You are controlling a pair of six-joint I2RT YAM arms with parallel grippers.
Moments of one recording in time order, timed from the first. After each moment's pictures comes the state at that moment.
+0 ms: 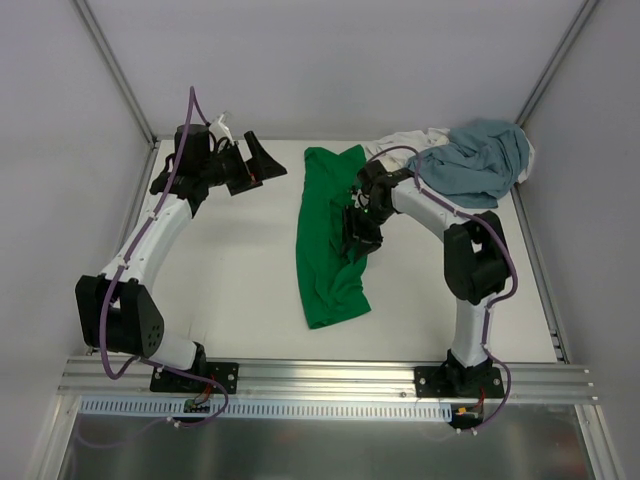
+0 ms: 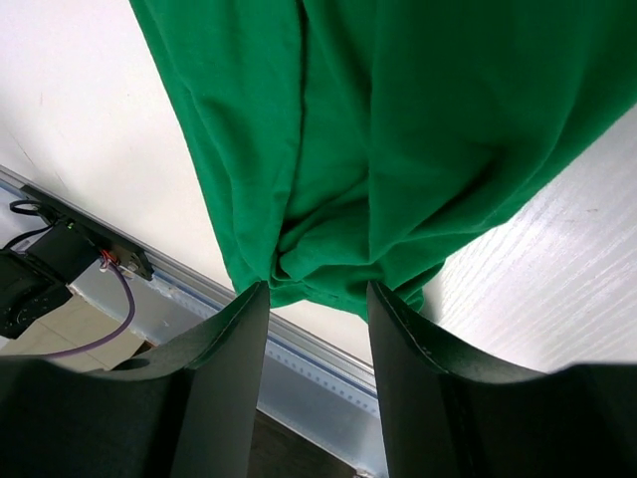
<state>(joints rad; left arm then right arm) -0.16 1.46 1.30 -0.34 0.55 -0.62 0.50 1.97 1.55 -0.98 -0.45 0.42</state>
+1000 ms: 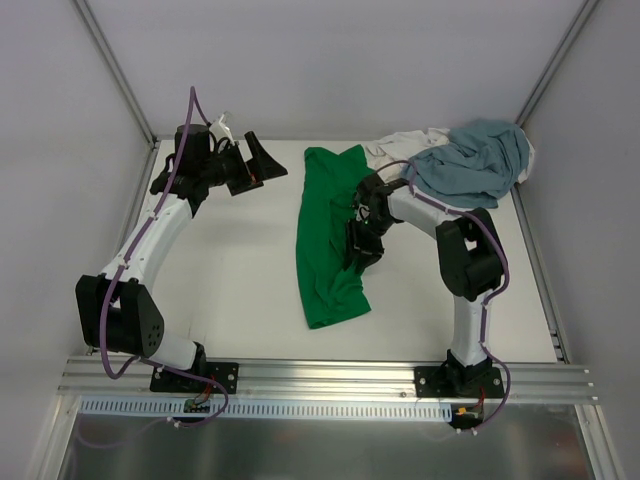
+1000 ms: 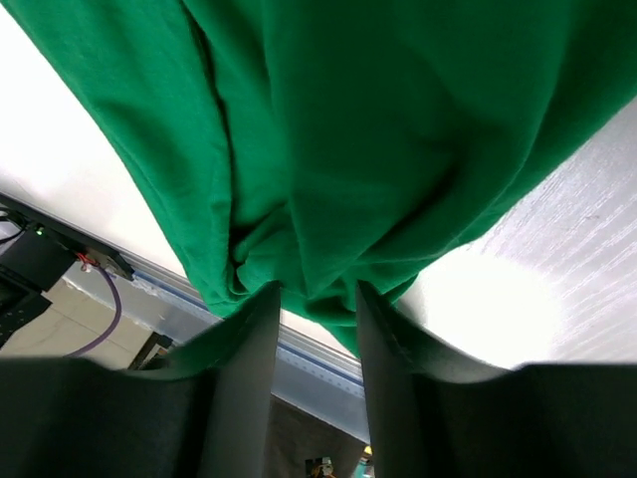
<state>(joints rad) -0.16 1.47 1.30 -0.34 0.57 -0.62 0.50 2.02 1.48 -0.96 -0.45 0.44</state>
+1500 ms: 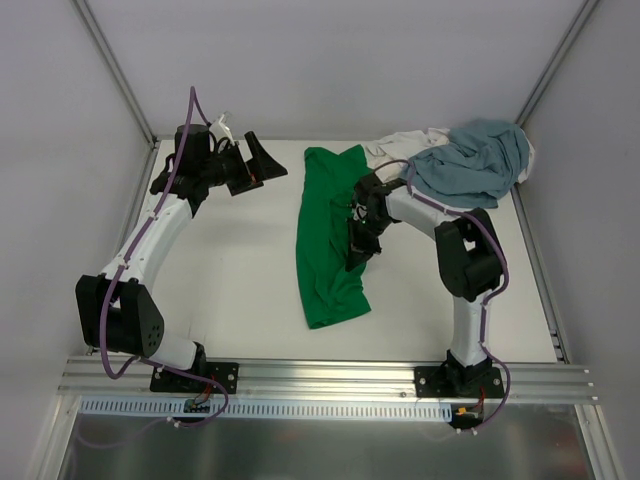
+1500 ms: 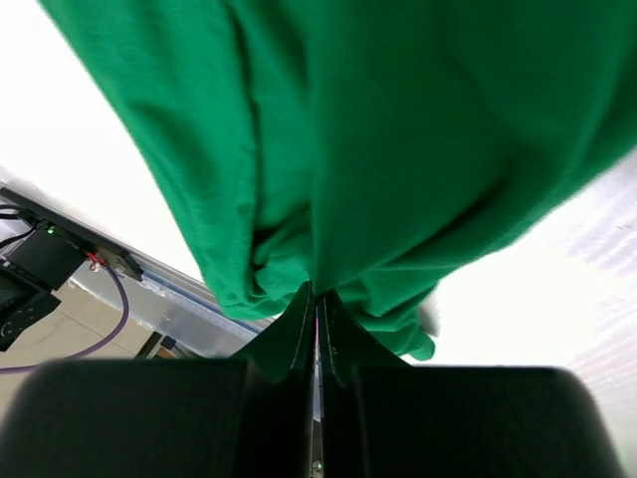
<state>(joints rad) -0.16 1.47 1.30 -0.34 0.57 -0.62 0.51 2.02 1.47 -0.94 -0.46 0.45</state>
